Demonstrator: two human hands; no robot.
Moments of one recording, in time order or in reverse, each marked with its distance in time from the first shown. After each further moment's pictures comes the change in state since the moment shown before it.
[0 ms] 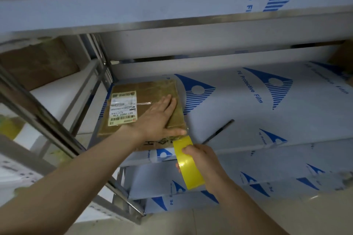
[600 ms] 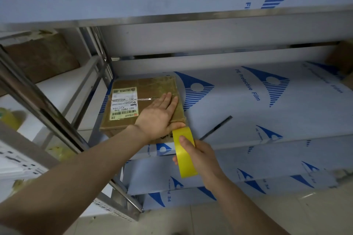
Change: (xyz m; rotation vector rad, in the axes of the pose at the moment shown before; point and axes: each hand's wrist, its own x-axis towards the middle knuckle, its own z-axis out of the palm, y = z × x) left_hand 0.002 0.001 0.020 0.233 0.239 0.026; right_hand -0.014 0.003 -0.003 -0.001 -0.049 -0.159
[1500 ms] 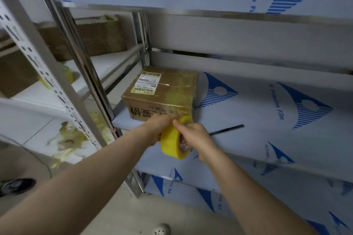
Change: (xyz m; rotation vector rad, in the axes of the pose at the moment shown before) left_hand -0.051 0.078 -0.020 -1.676 0.119 -1.124; right_hand 0.018 -0.031 -0.016 -0.350 -0.268 0.006
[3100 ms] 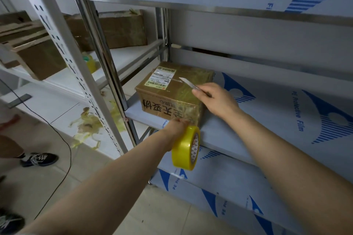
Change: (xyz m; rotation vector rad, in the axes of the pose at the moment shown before) left_hand -0.001 -0.023 0.038 0.077 0.141 -0.020; right_hand 0.049 -0.054 -0.061 -0.726 -0.030 -0.613
